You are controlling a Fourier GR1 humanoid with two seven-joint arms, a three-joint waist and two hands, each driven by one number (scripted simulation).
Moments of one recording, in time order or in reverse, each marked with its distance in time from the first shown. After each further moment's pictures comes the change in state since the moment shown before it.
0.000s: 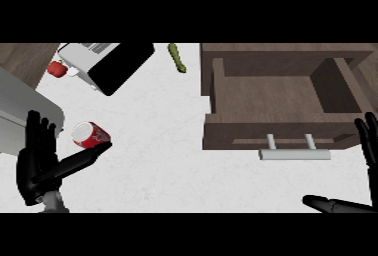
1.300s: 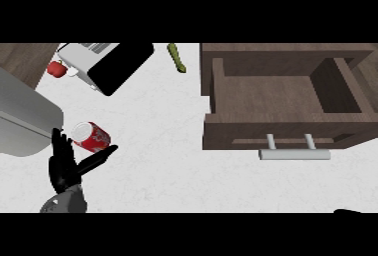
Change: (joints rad) left arm -0.186 0.061 0.158 0.741 0.222 -0.004 -0.492; right arm 0.005 -0.027 -0.124 -0.103 -0.085 0.071 0.105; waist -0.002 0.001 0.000
